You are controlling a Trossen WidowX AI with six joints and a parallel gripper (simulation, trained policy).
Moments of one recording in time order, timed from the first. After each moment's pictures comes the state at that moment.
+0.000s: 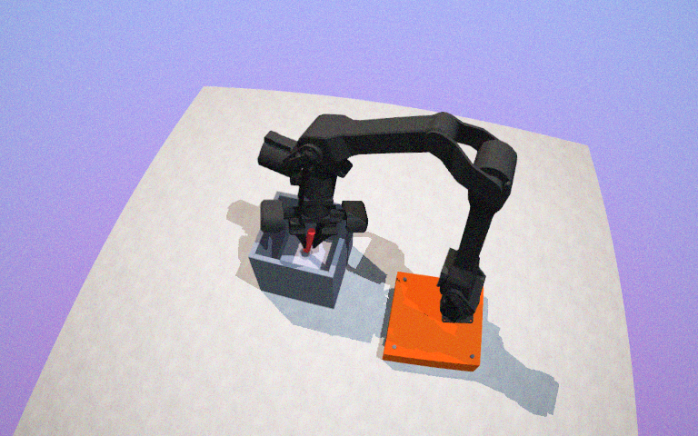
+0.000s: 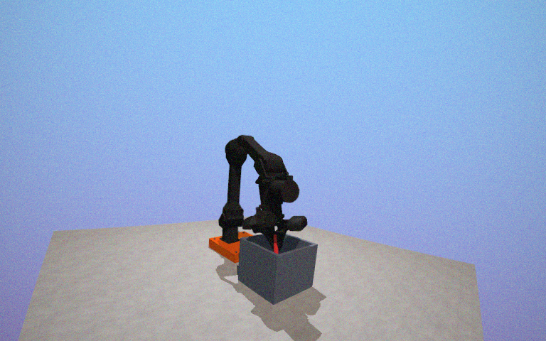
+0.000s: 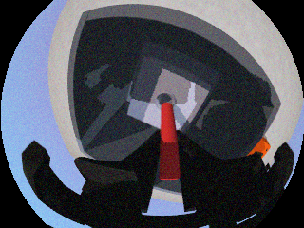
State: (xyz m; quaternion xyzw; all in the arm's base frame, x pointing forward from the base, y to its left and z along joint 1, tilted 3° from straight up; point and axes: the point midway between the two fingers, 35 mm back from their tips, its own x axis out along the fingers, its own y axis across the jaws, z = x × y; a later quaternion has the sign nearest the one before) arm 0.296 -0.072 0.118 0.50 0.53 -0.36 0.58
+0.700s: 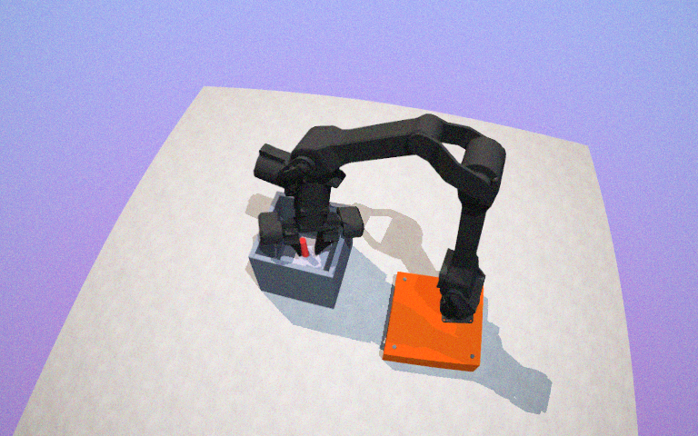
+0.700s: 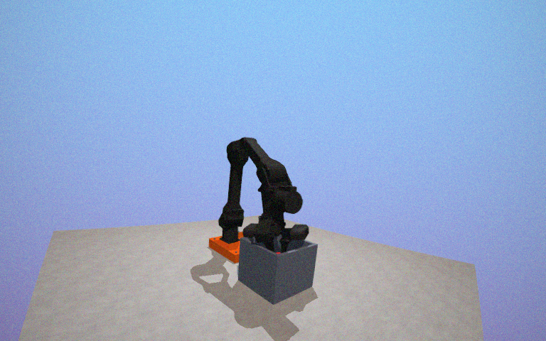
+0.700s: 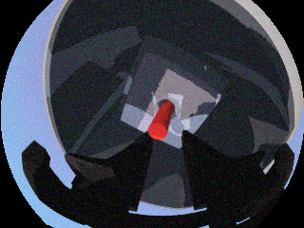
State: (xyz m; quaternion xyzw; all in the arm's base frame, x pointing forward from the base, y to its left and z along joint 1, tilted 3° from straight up) arm 0.301 -0.071 0.090 0.47 0.56 -0.35 0.59
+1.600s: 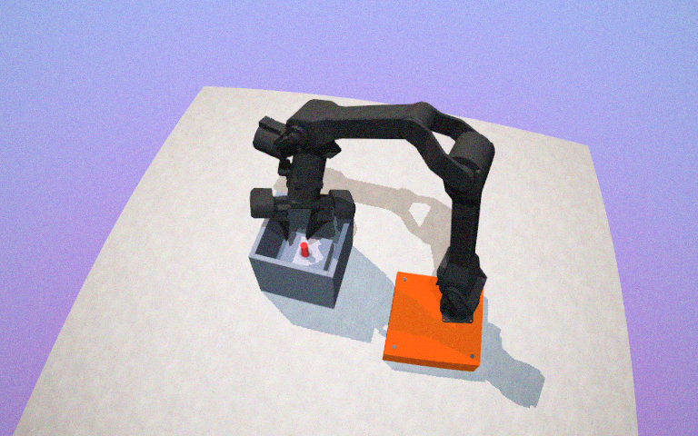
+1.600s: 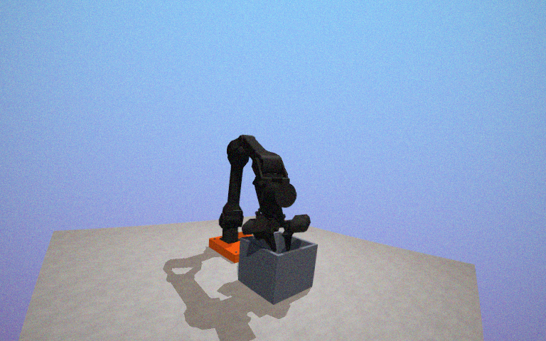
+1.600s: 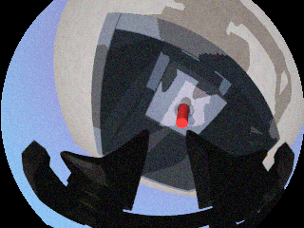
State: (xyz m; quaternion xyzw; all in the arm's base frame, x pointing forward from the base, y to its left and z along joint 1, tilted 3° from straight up) arm 0.321 -0.088 0.125 0.52 0.56 -0.30 0.57
